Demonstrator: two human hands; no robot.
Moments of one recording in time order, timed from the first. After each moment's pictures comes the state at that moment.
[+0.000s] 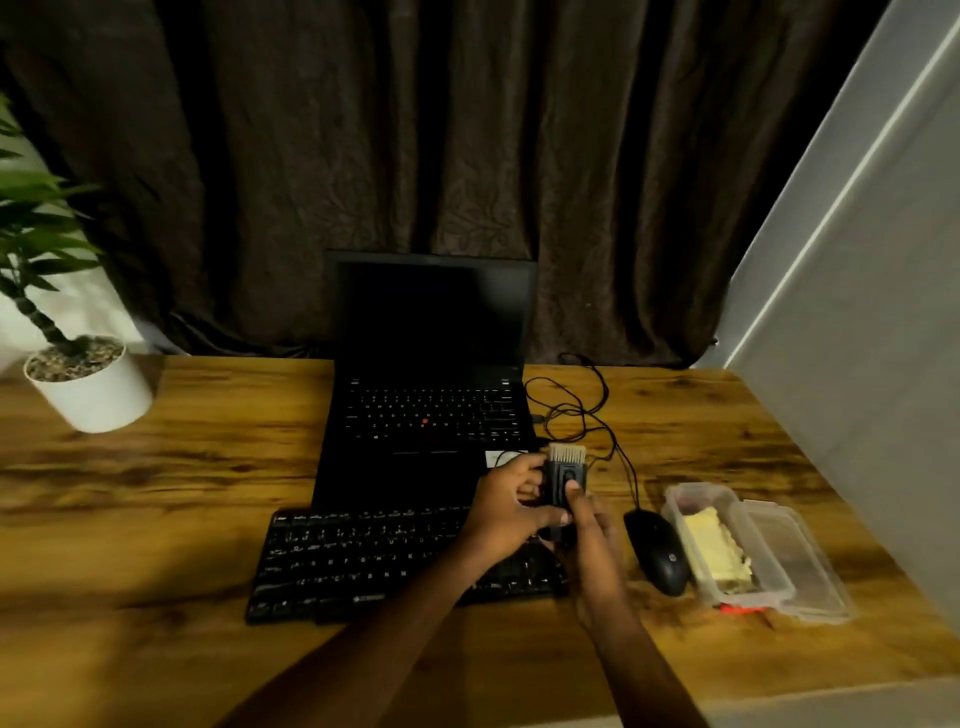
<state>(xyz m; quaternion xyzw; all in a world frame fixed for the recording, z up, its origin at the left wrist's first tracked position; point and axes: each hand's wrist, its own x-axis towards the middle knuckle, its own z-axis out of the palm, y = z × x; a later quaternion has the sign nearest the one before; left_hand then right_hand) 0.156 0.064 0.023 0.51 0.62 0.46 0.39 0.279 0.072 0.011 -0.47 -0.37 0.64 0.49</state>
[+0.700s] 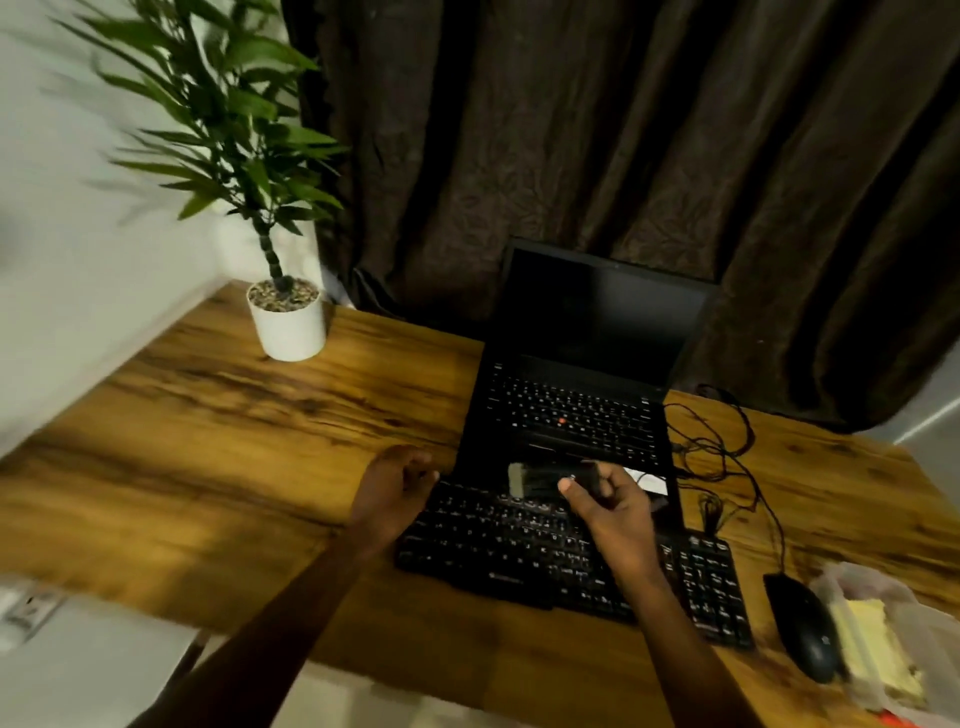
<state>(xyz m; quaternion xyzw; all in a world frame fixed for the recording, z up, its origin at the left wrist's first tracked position) -0.082 -0.075 -0.026 0.38 0.80 0.44 0.17 0.163 0.064 0.010 -0.40 -0.68 0.51 0.34</state>
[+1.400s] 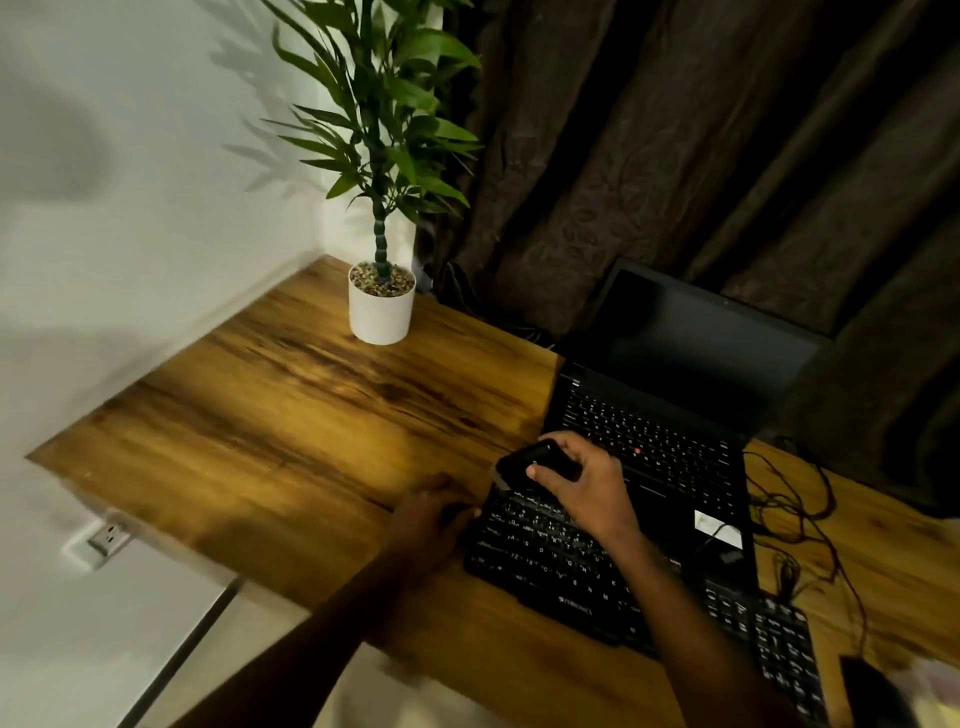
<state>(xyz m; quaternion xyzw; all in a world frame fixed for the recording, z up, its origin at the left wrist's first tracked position) -0.106 -0.127 -0.073 0.45 0.77 0.42 0.14 0.036 0.045 0.030 -0.29 -0.85 0.41 0.18</state>
